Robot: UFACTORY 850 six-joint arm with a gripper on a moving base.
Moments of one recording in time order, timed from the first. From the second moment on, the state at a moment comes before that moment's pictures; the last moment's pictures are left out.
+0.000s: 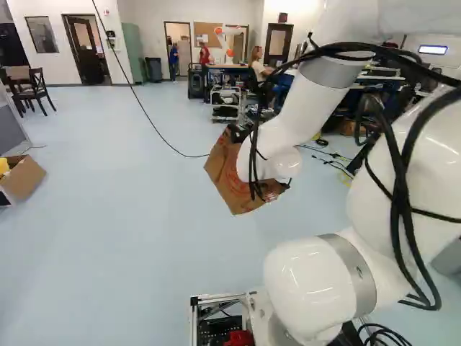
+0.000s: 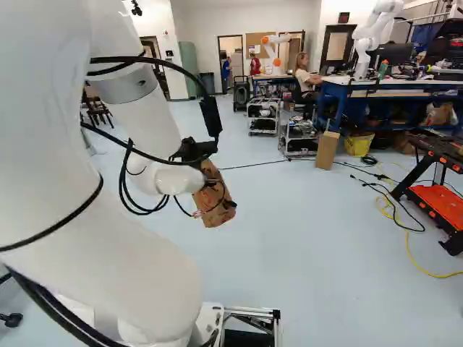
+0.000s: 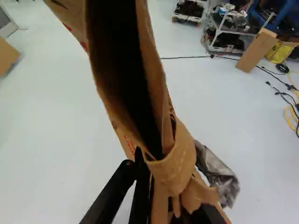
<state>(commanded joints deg) 2.8 5.9 -14.9 -3.9 33.1 0.0</state>
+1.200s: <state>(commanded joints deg) 0.1 15.7 -5.3 -0.1 49.5 0.0</state>
